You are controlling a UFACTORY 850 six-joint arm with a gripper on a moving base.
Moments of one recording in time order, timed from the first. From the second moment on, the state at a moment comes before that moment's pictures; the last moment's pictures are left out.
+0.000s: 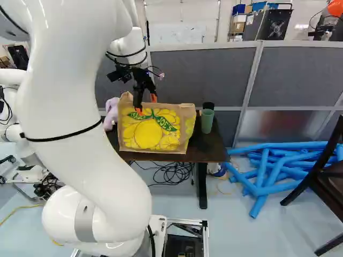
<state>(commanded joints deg) 6.2 -10.0 -70.3 0.1 -55.4 -72.3</state>
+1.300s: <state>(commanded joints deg) 4.8 -7.7 -74.7 0.1 -63.1 -72.3</state>
